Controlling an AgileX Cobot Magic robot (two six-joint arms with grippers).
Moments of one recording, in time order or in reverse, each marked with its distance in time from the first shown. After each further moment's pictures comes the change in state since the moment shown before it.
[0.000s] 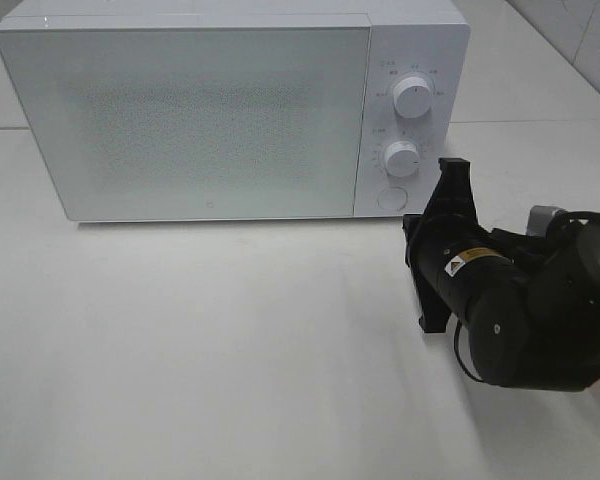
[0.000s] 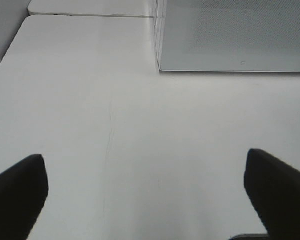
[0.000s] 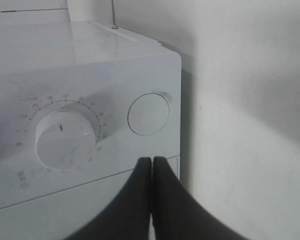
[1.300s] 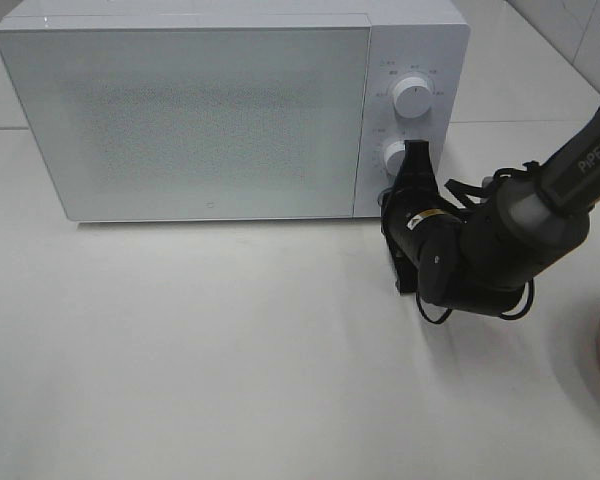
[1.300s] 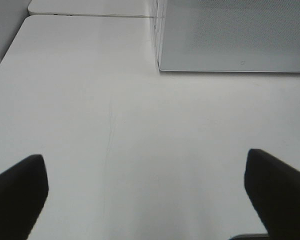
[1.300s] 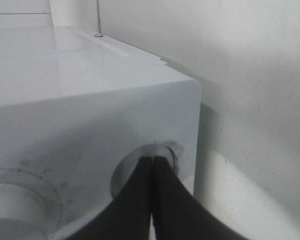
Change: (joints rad) left arm 0.000 0.000 0.000 0.000 0.000 0.000; right arm -0.135 0.195 -0.310 -0.047 0.150 -0.109
